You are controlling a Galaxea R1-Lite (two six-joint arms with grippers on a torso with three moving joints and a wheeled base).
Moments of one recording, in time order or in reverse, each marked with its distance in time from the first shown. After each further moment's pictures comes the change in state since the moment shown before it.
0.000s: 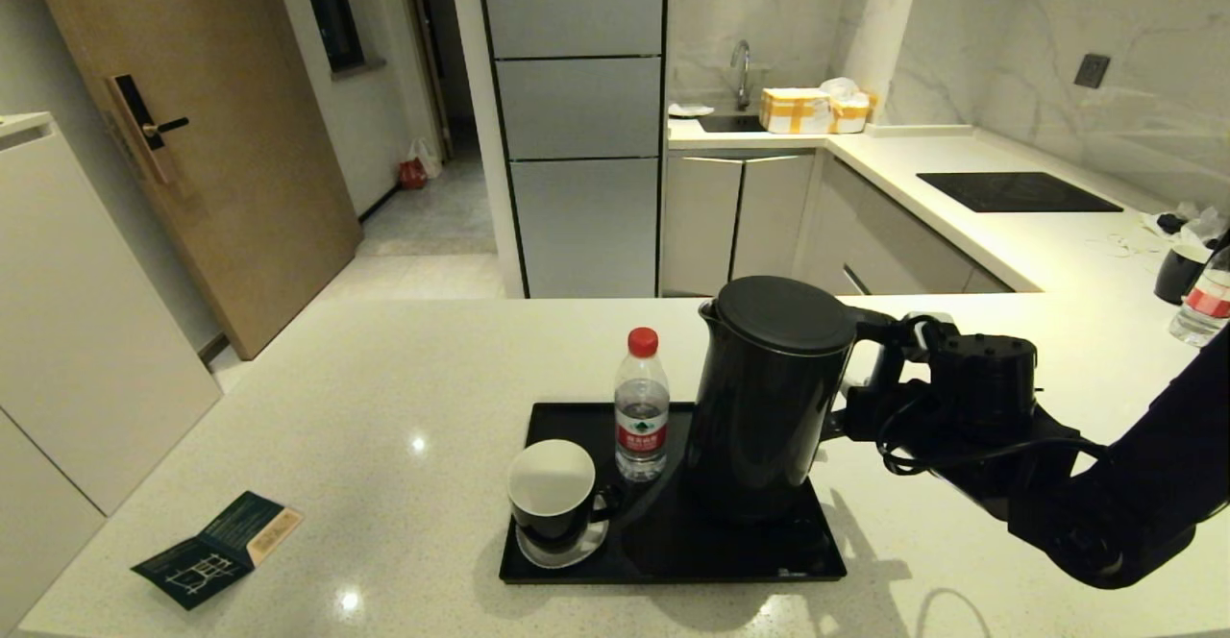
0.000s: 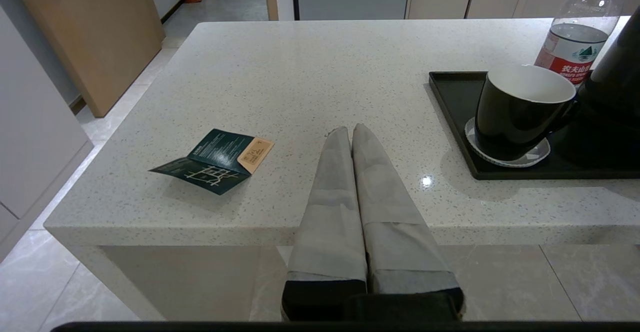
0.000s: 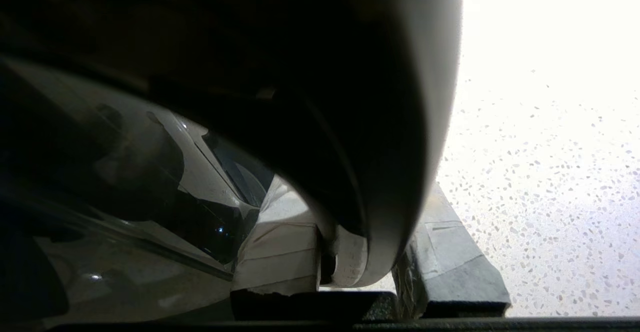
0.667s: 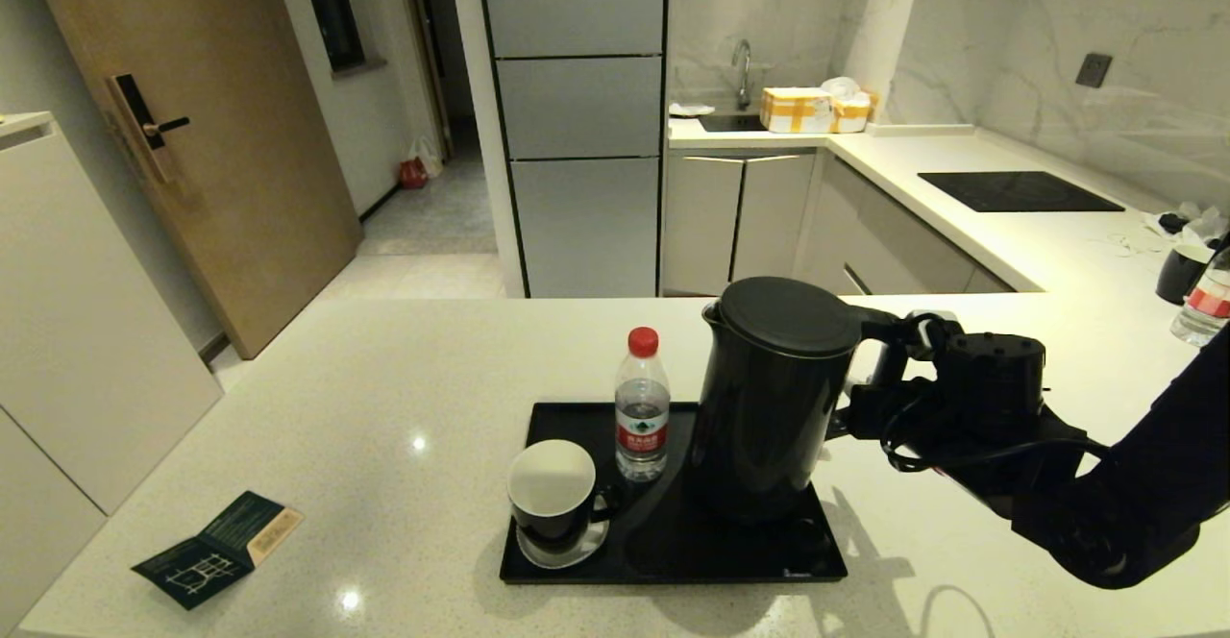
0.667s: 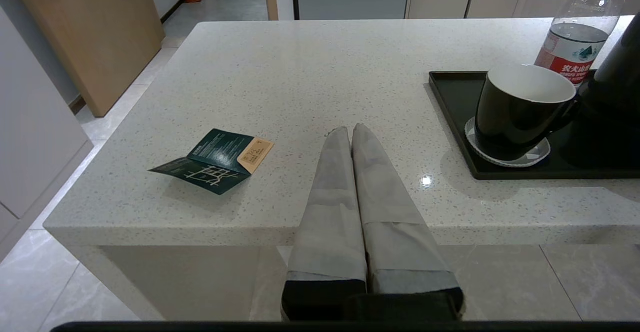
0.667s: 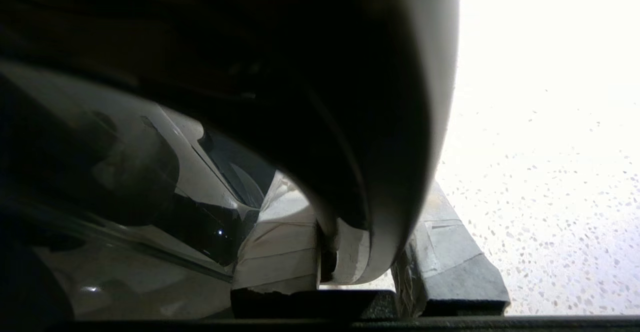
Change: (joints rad) left arm 0.000 0.000 0.000 0.000 -0.001 0.000; right arm -0.019 -0.004 0.018 -0.054 -0.001 -0.017
